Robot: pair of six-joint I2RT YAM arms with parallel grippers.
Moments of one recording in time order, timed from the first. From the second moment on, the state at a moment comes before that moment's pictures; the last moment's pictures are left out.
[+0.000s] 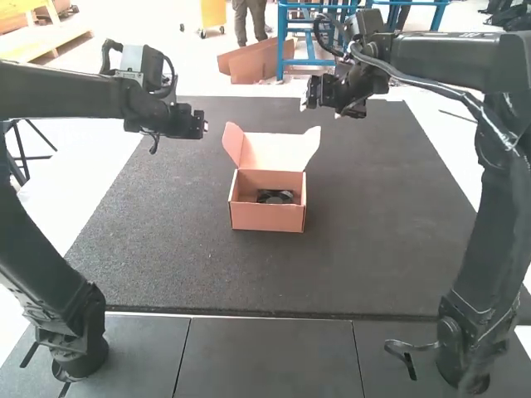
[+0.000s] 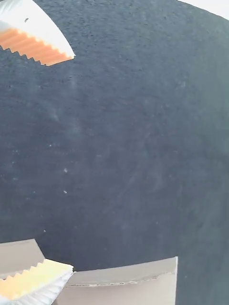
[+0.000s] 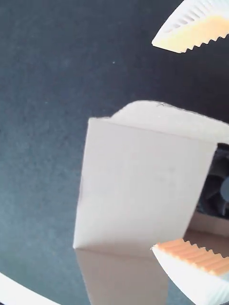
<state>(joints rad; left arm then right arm) -0.14 1.49 1.08 -0.22 -0.01 -0.06 0.39 1.81 1.59 -0.54 -0.13 0.24</state>
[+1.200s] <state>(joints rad) -0.19 1.76 1.30 -0.17 0.02 -0.06 0.34 2.00 1.77 -0.62 -0.13 0.22</state>
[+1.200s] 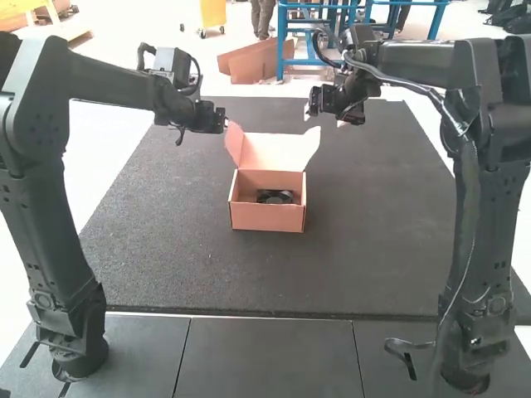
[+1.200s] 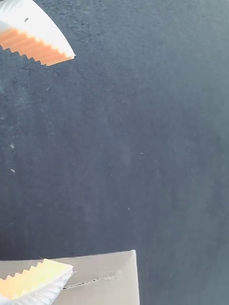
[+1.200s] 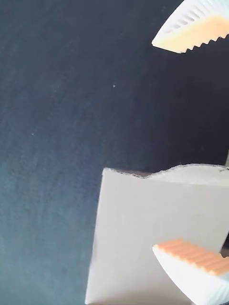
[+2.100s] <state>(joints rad) -0.22 1.77 1.31 -0.20 0.03 -0.06 0.34 2.10 1.85 -0.74 -0.20 0.22</state>
